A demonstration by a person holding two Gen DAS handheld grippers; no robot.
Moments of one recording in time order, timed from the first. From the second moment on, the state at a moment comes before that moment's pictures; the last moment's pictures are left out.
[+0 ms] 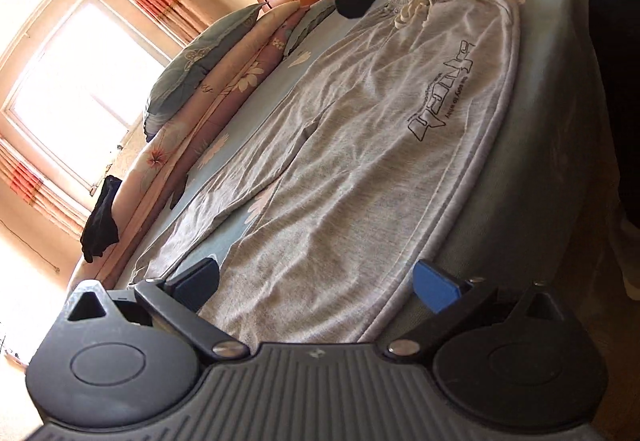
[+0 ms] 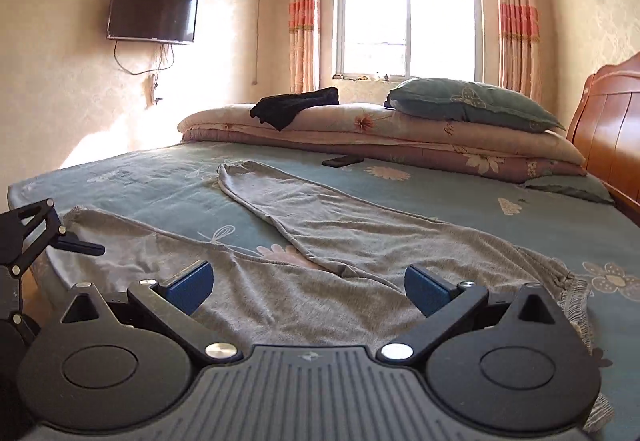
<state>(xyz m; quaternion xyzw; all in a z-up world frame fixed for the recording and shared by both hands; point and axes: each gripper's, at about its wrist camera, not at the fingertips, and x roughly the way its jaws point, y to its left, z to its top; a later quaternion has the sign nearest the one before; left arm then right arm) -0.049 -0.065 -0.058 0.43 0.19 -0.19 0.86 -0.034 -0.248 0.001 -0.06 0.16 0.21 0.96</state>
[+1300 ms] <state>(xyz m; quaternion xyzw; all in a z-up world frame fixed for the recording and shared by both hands) 0.001 -0.037 -0.073 0.33 0.25 -0.19 0.89 -0.061 -0.134 -0.052 -0.31 0.25 0.39 0.83</state>
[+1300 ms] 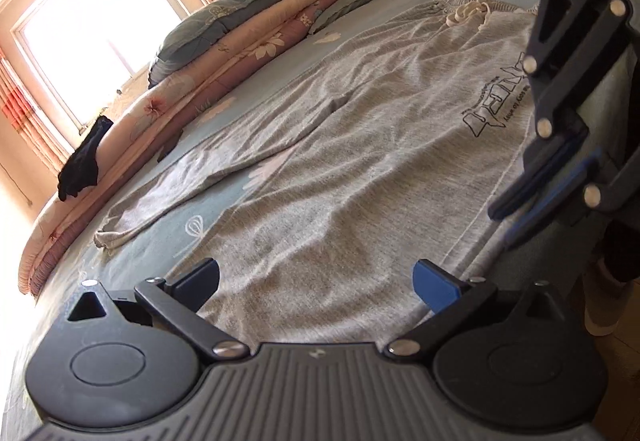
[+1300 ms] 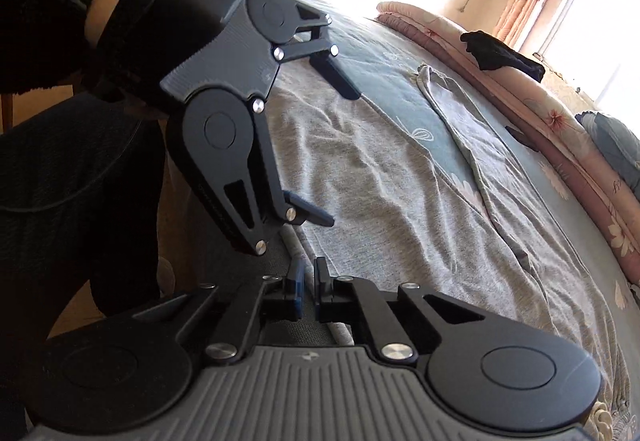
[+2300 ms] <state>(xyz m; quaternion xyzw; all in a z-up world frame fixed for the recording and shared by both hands) 0.211 -0.005 -0.068 -0.19 0.47 -0.15 0.85 0.073 -0.258 -0.092 -0.02 0.36 0.14 0.92</state>
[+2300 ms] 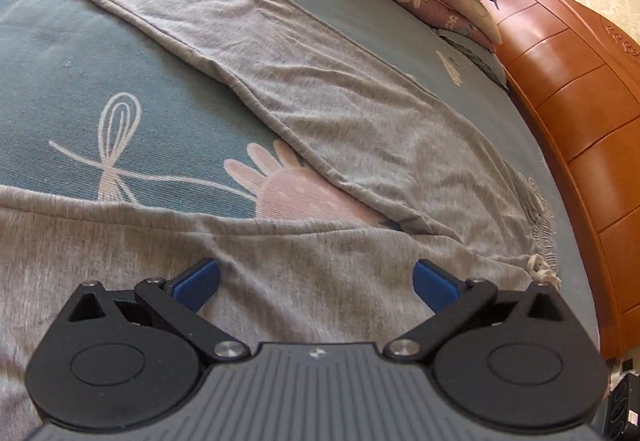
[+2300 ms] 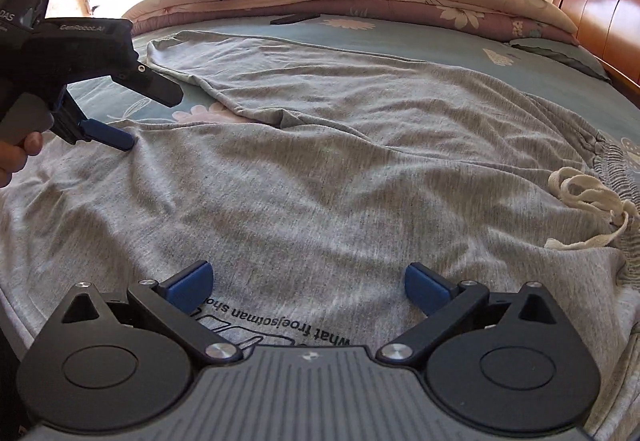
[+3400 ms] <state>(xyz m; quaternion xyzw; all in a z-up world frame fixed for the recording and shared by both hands) 0.246 -0.113 -0.075 -0.24 0.48 -0.25 0.80 0.074 -0.260 -0.094 -0.02 0.35 0.14 0.92</state>
